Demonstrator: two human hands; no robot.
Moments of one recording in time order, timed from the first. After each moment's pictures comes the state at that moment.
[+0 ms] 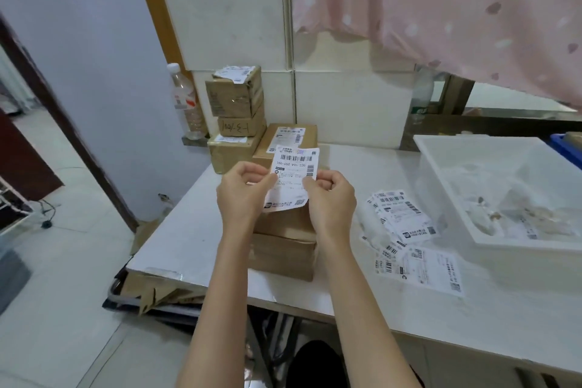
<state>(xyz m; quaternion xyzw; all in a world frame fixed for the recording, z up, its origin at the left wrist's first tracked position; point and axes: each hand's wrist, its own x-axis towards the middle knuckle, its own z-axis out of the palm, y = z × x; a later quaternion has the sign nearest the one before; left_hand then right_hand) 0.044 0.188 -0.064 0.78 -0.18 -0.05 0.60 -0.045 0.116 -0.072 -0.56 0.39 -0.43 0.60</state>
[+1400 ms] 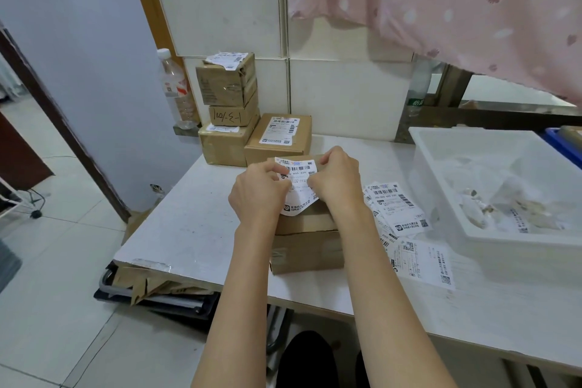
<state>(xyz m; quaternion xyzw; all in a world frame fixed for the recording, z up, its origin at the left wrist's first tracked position) 0.018 0.161 -0.062 0.89 -0.21 -0.03 0.40 -0.051 0.073 -0.055 -0.80 0.43 -0.25 0.35</state>
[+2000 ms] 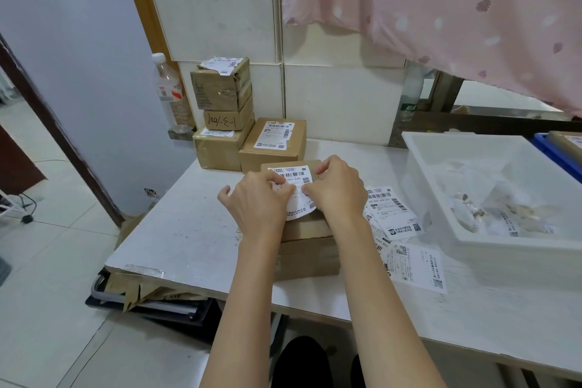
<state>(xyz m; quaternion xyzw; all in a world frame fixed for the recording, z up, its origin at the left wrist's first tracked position) 0.011 0.154 -0.081 0.90 -0.21 0.08 0.37 -0.057 0.067 -0.067 -0.80 0.46 -0.23 0.29</state>
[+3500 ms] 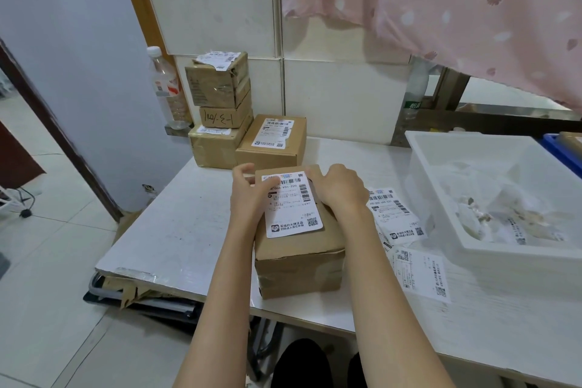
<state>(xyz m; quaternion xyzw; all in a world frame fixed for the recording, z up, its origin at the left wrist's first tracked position) 0.043 0.153 -0.093 0.74 -0.16 -0.22 0.61 -0.048 0.039 -0.072 -0.81 0.47 -0.13 0.32</state>
